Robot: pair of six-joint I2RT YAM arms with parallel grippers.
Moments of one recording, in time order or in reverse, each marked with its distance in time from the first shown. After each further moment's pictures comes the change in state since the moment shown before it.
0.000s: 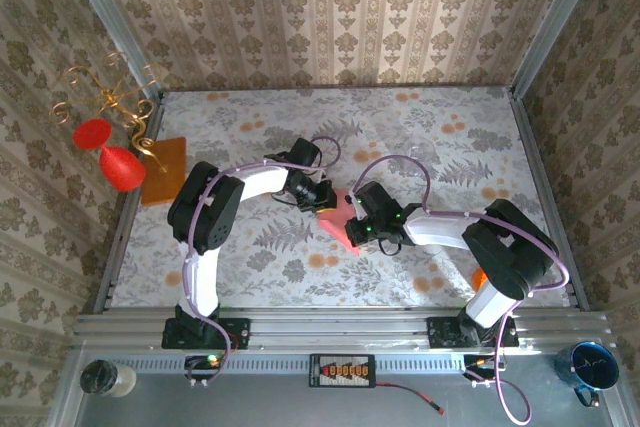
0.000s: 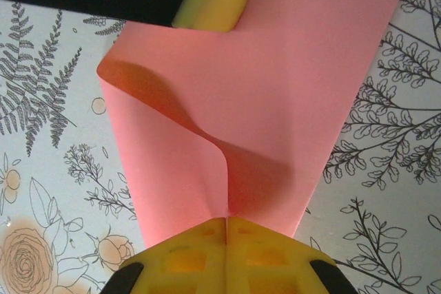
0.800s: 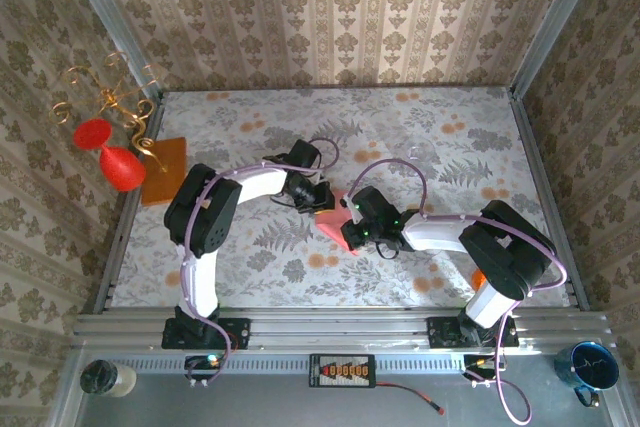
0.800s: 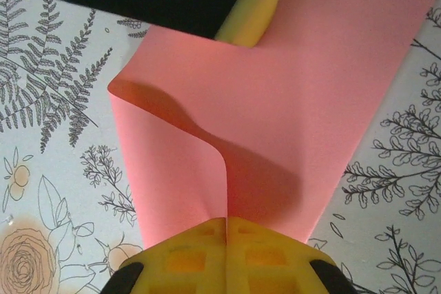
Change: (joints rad) left arm -0.008 -0.024 -0.019 -0.005 -0.044 -0.025; right arm 0.032 0.006 -0.038 0.103 0.026 -0.053
